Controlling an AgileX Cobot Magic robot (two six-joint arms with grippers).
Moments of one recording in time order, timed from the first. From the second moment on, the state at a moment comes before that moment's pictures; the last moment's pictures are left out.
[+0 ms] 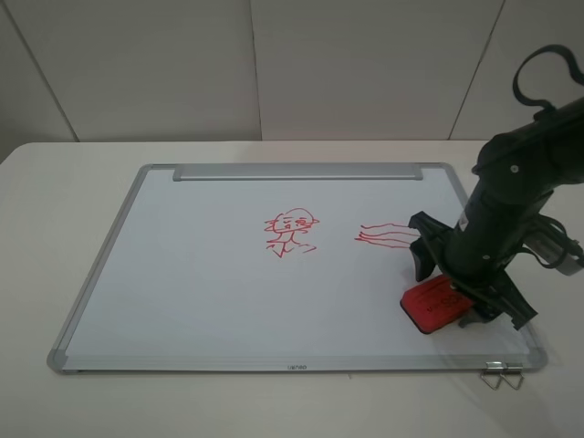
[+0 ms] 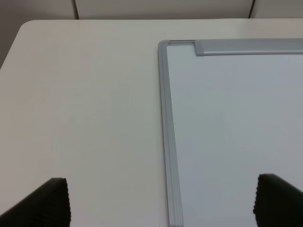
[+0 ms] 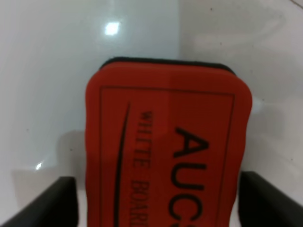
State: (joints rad) left arm -0.06 -0.01 -0.50 0.01 1.07 -0.02; right arm 0.37 1.77 -0.75 -0.14 0.61 1.56
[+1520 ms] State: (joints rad) left arm -0.06 -0.01 -0.50 0.01 1.07 -0.02; right arm 0.54 1.73 -1.23 -0.08 1.04 0.27
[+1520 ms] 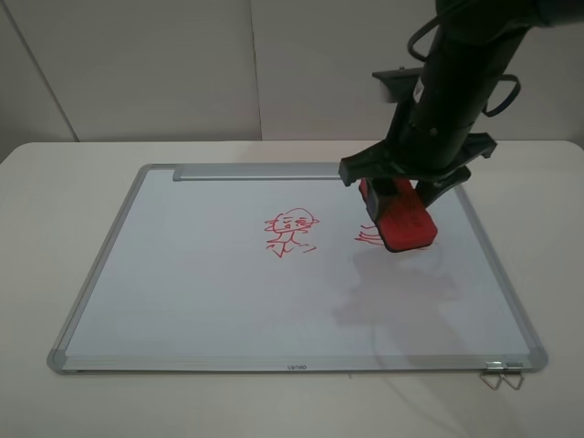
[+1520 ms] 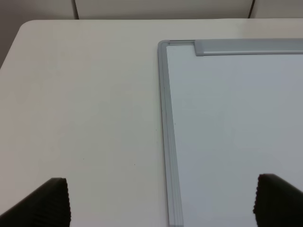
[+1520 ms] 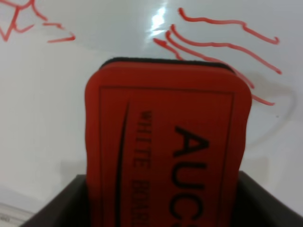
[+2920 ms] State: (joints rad) left arm -0.06 -0.01 -0.50 0.01 1.07 -0.02; right arm 0.84 2.39 -1.90 -0.13 1.07 0.25
